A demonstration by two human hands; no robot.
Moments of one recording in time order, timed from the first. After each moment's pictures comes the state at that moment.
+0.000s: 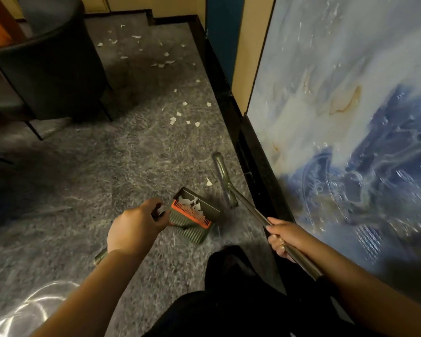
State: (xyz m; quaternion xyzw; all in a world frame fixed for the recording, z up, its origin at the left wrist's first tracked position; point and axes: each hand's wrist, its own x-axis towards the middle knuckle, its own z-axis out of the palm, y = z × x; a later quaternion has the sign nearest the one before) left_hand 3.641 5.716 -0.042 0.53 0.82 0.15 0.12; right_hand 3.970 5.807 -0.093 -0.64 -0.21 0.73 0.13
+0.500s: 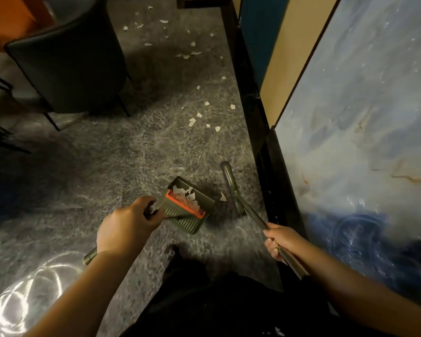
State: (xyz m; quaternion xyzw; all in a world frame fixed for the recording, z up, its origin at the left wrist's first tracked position) left_hand 3.568 5.871 -0.031 0.47 0.87 0.13 0.09; right_hand 3.882 6.005 -0.127 -0.66 -0.19 0.73 0.01
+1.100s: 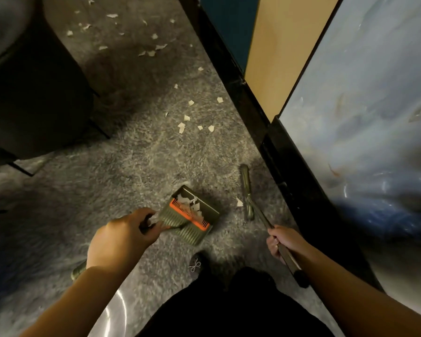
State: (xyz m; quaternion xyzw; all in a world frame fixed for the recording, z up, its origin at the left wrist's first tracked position) left_hand 3.367 6.011 -0.056 0.61 0.77 0.11 0.15; right_hand 3.712 6.075 -0.184 -0.66 0.06 0.75 0.08
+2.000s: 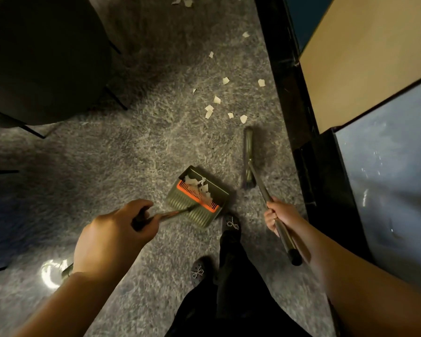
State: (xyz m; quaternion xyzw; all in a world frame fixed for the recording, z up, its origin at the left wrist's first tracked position) left_hand 3.304 6.170 -0.092 0.52 0.83 0.11 0.14; right_hand 3.601 6.310 -0.266 -0.66 -0.04 0.75 0.06
